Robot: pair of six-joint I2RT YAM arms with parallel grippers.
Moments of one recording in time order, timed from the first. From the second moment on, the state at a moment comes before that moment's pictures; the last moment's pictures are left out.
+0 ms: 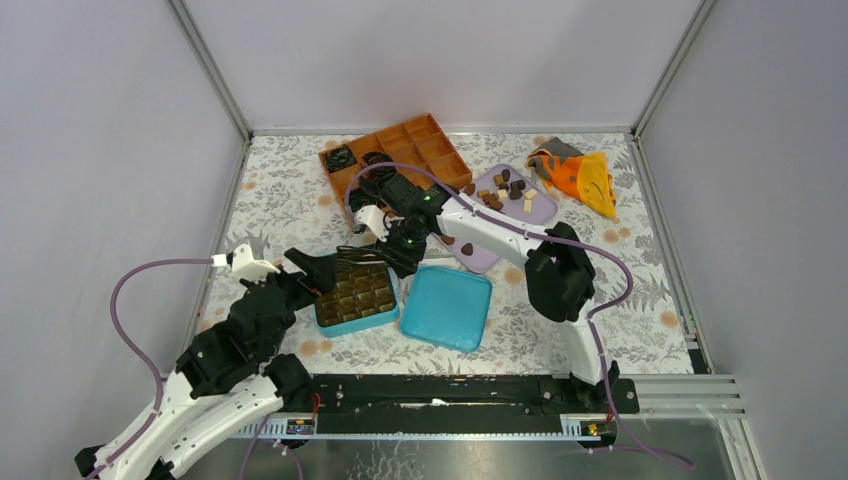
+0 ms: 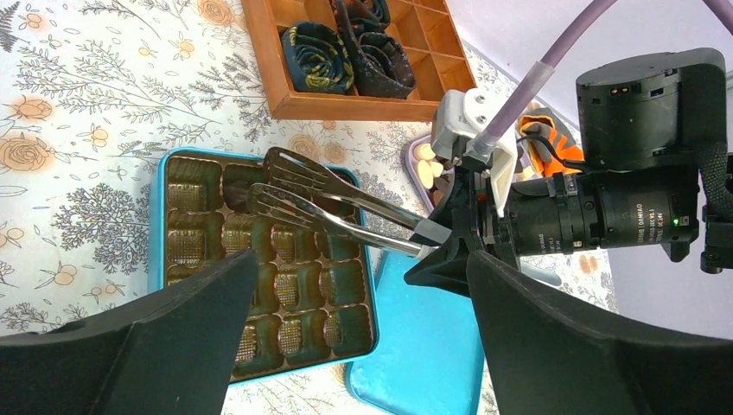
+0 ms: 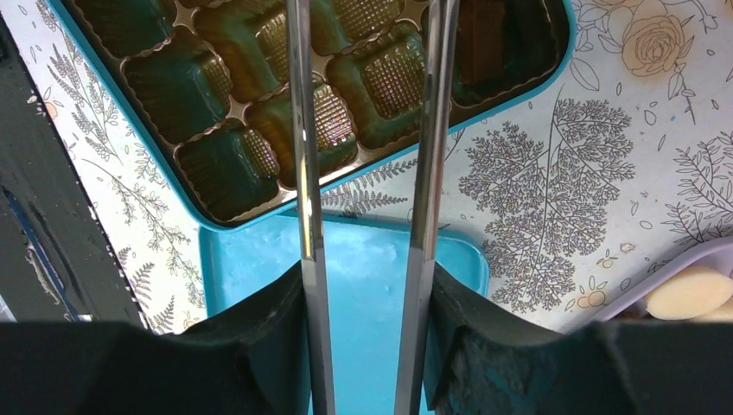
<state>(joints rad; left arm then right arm) -0.82 0.33 0.68 -0.71 -0.70 -0.86 0.89 2.11 1.84 -0.91 -0.35 -0.40</state>
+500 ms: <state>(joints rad) -0.82 0.31 0.68 -0.70 -0.69 -0.86 0.88 2.08 1.83 -0.91 -0.40 -0.39</state>
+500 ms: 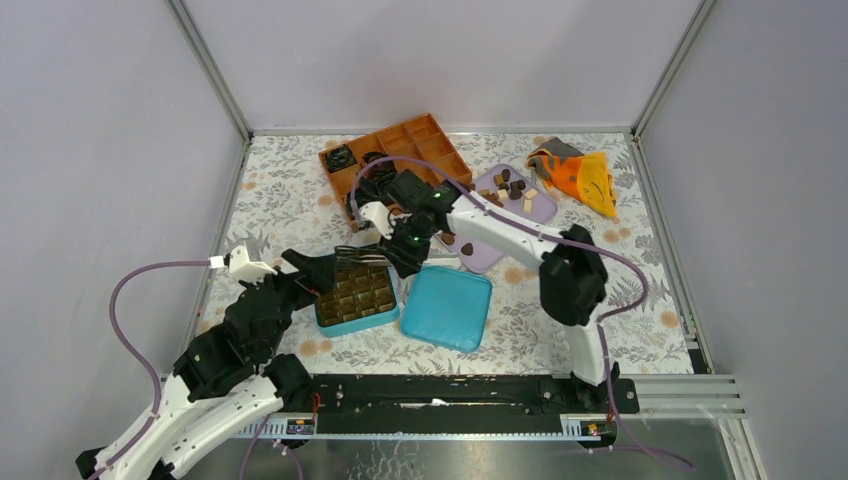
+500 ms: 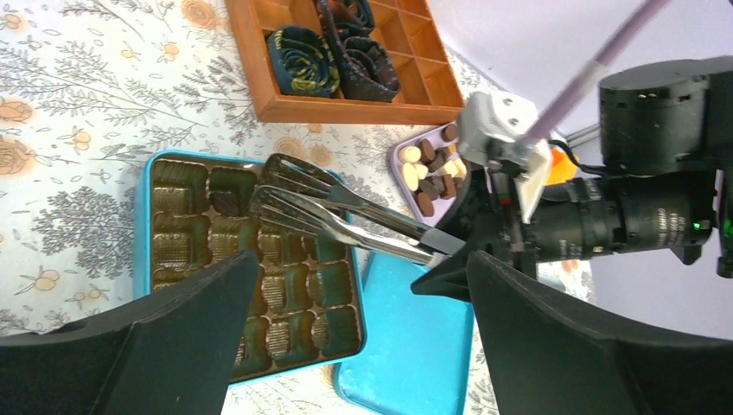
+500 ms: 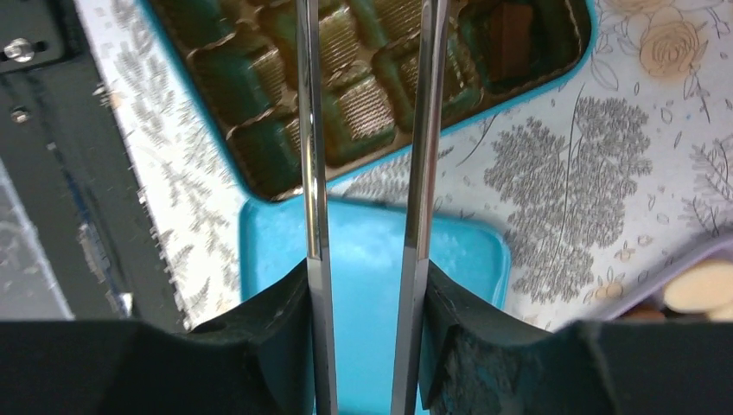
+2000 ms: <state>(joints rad) -0.11 0.91 0.83 -0.33 0.18 -0.35 0.01 1.41 1.25 -0.94 -0.59 -0.49</state>
